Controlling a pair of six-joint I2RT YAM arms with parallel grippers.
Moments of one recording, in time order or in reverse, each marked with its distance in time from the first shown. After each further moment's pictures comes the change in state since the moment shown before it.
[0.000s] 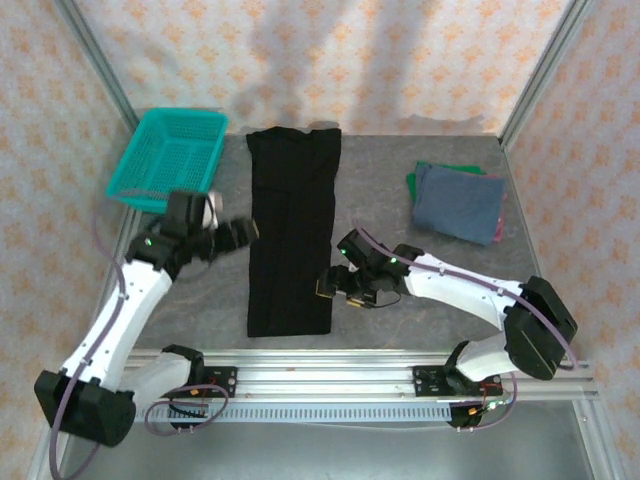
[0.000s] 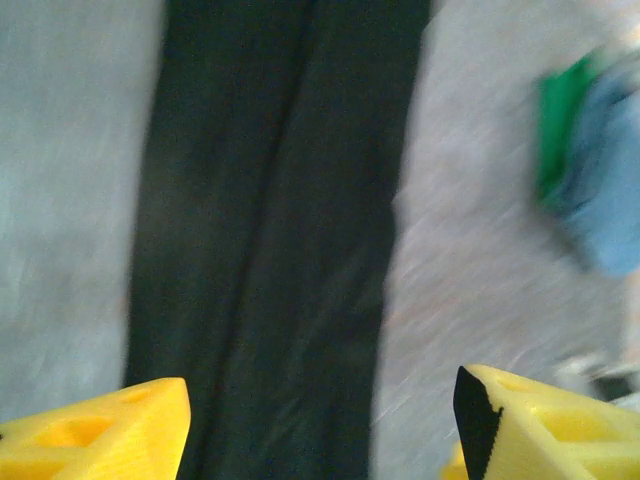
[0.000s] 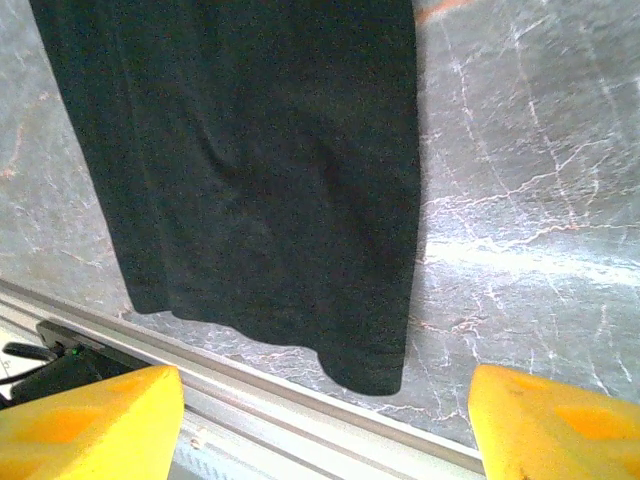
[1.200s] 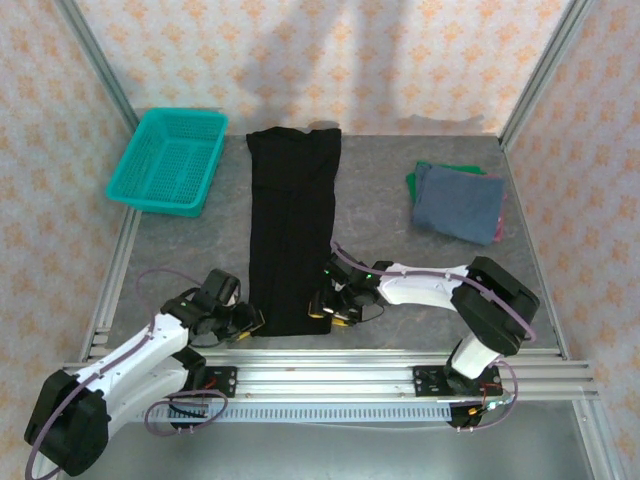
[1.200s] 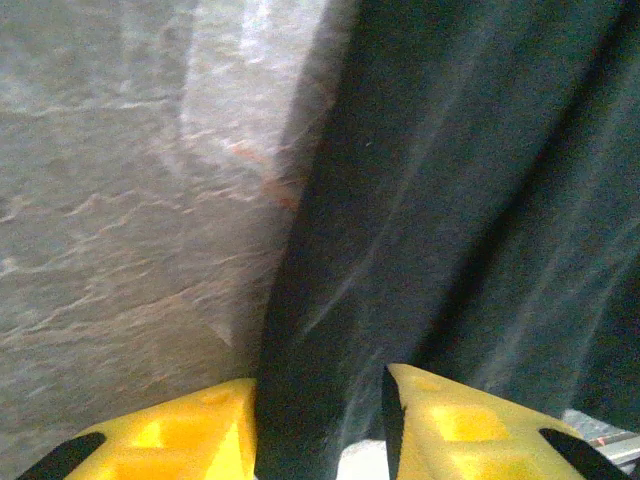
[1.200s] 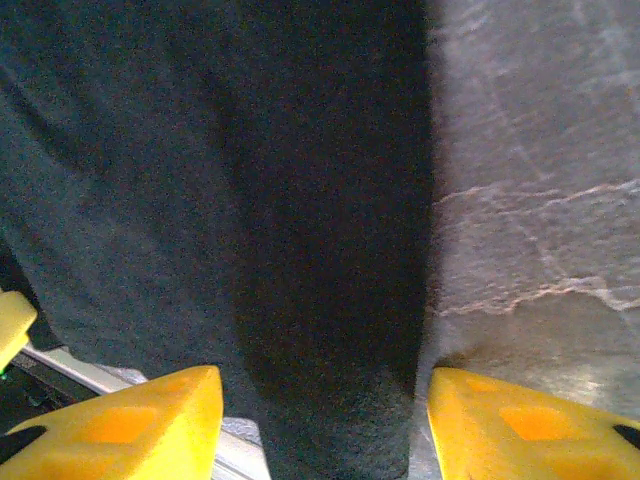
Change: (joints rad) left arm -0.248 -0.156 -0.605 0.229 0.013 -0.311; right arm 0.068 0.218 -0.090 0.244 -0.077 0.107
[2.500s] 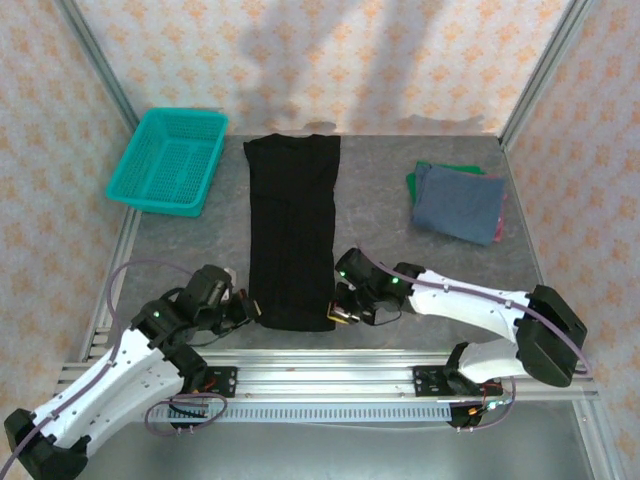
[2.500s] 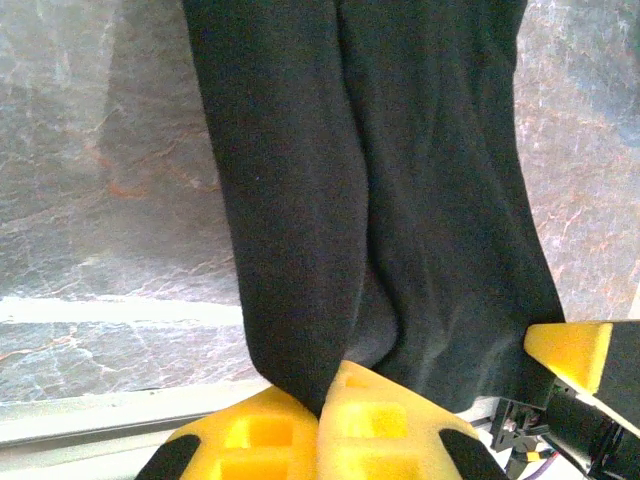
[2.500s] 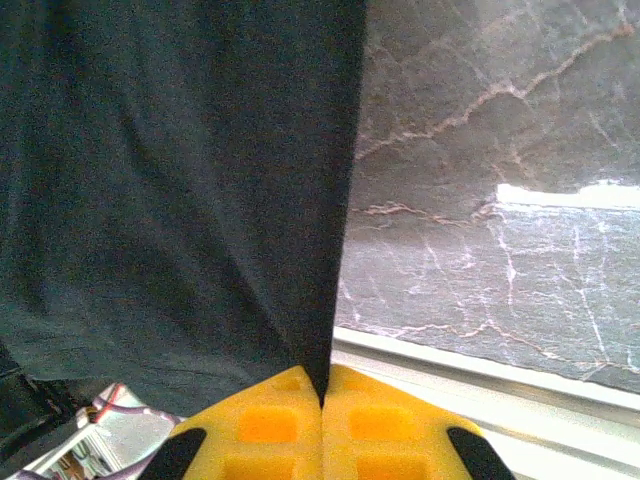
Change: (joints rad) left arm -0.153 -0.208 0.243 -0.243 -0.097 -0.119; right arm 0.031 -0.292 0.020 -0.227 0.068 0.111
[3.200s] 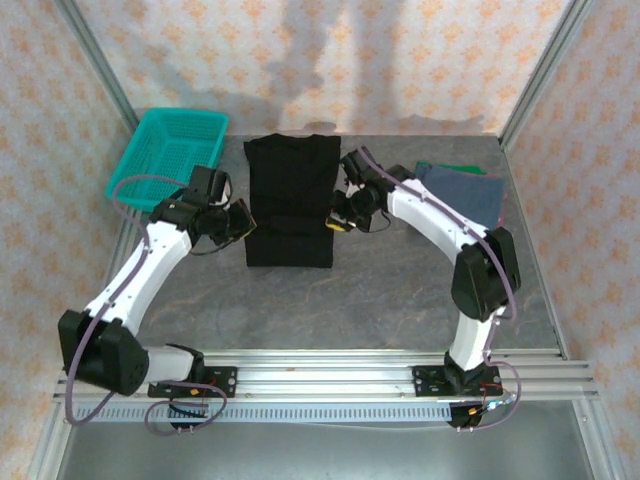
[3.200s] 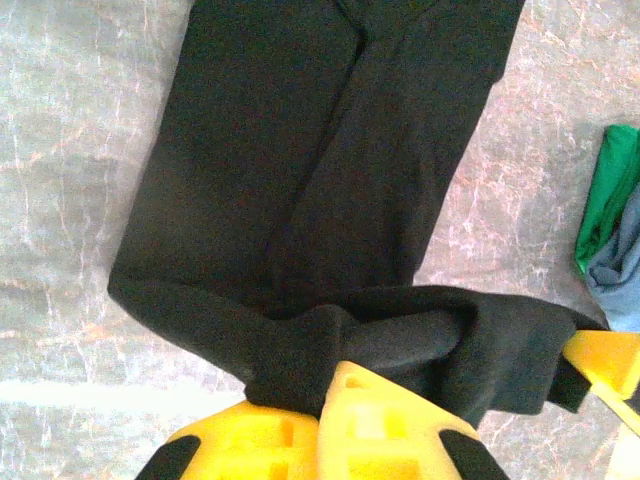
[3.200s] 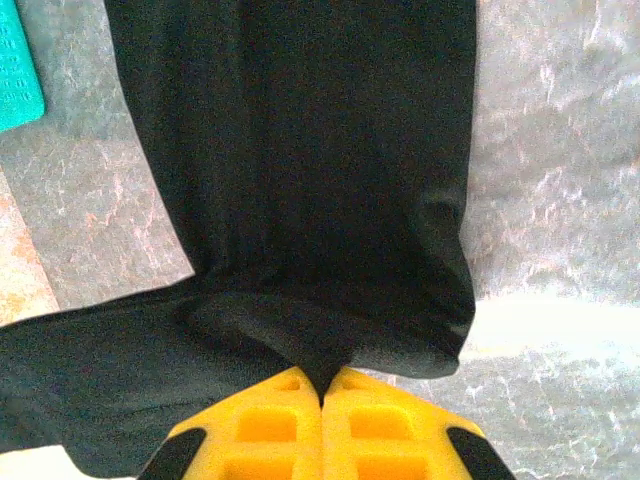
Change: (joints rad) left arm 0.405 0.701 0.631 0.014 0.029 0.308; right arm -0.412 0.529 0.801 -0.327 -0.054 -0.419
